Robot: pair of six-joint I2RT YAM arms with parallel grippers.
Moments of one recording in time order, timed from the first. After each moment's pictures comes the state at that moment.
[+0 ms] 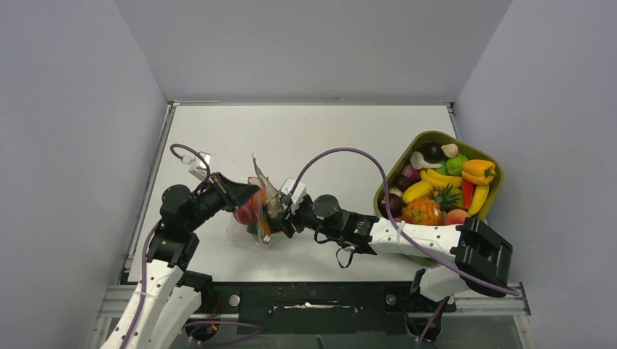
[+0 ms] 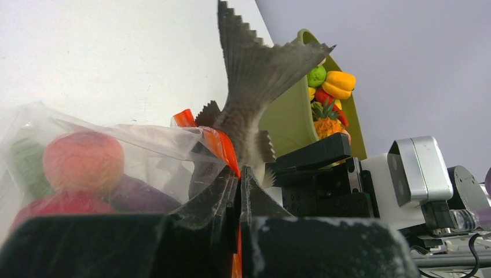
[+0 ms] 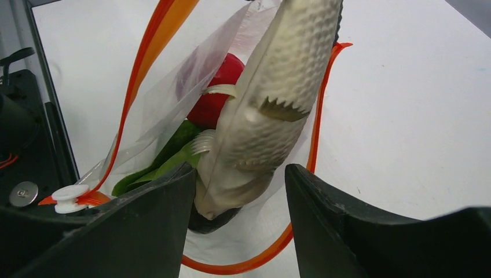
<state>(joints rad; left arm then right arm) -0.24 0.60 0.55 -0.06 0.48 -0.80 1.13 1.40 0.79 0.36 0.06 -0.04</state>
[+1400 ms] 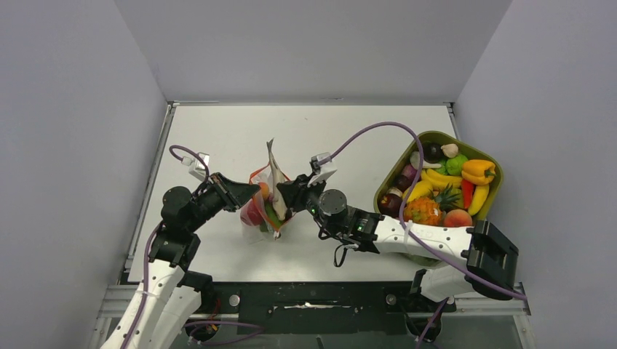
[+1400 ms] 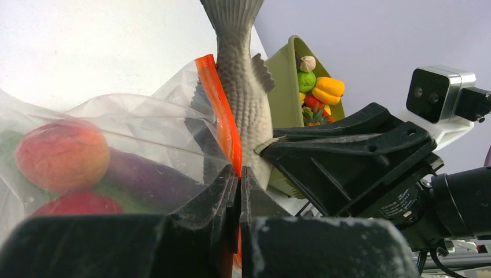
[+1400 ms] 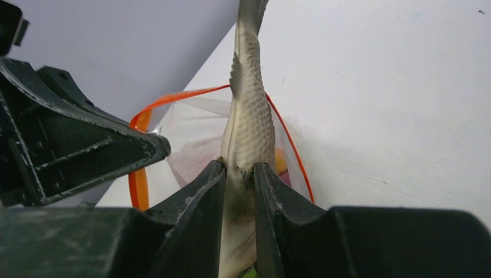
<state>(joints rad) -0.24 0.60 0.51 0.00 0.48 -0.85 1.13 1.35 0.84 0.40 0.46 0.48</state>
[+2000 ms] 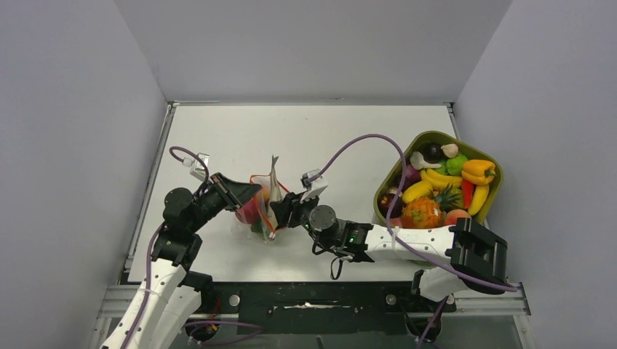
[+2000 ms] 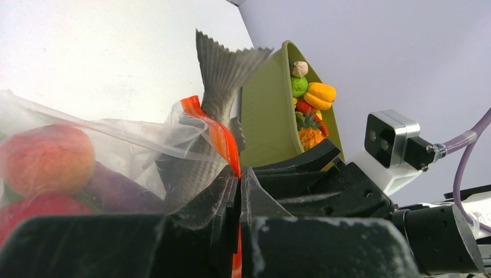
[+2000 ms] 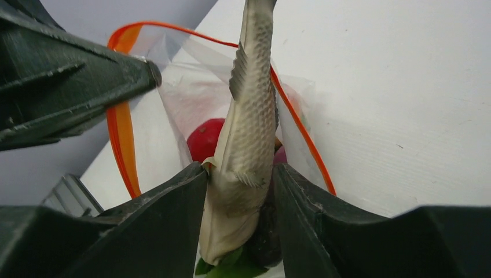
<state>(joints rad) -0.24 0.61 0.47 0.08 0.48 -0.91 1.21 1.42 0.77 0.50 0.54 0.54</state>
